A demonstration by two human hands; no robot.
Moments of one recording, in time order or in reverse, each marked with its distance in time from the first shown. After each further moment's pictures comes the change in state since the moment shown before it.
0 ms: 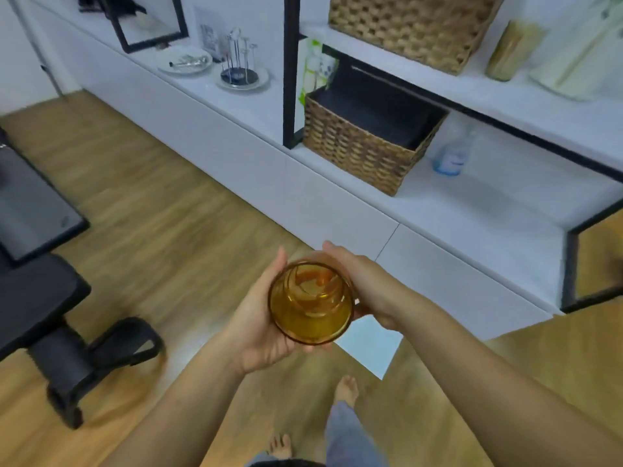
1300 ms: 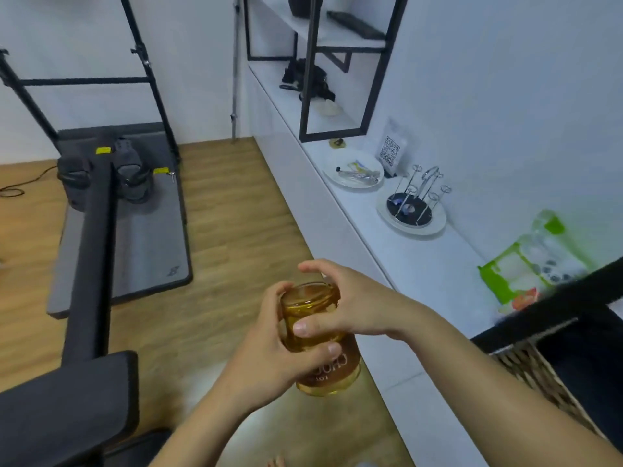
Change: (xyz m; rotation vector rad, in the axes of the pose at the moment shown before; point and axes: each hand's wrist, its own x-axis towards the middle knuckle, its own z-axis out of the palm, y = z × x) left_hand 0.050 0.484 -0.257 0.744 0.949 0.680; right_hand 0.519 -0.415 0.092 -0.644 -0.615 -0.422
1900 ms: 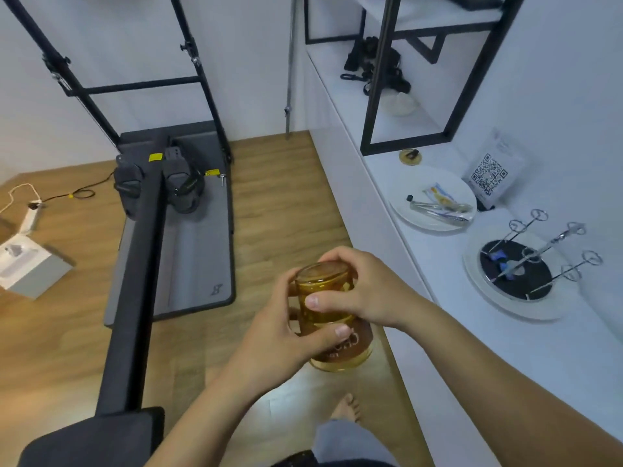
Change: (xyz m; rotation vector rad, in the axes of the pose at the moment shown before) left_hand 0.265 0.012 -0.099 0.047 0.141 -0.045; right_hand 0.271 0.004 -0.146 0.068 0.077 -0.166
